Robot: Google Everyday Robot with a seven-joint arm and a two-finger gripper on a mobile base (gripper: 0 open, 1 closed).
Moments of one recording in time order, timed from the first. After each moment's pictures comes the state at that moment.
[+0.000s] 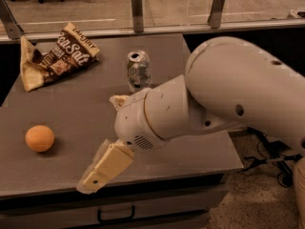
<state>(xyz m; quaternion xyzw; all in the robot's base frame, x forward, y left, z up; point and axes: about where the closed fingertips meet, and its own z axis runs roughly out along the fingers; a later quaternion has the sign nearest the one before) 0.378 0.098 0.898 -0.60 0.67 0.26 0.35</state>
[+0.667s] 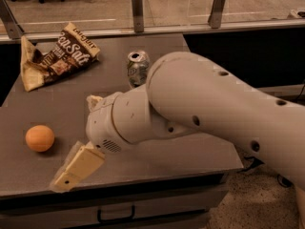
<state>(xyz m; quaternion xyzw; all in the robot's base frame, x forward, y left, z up) 0.386 0.149 0.891 -0.60 0.65 0.26 0.38</state>
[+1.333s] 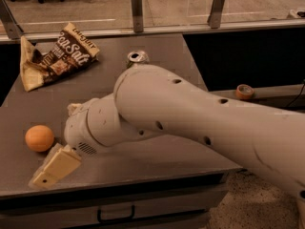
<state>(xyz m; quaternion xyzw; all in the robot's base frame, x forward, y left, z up) 0.391 0.195 0.869 -0.60 0.65 0.28 0.38</state>
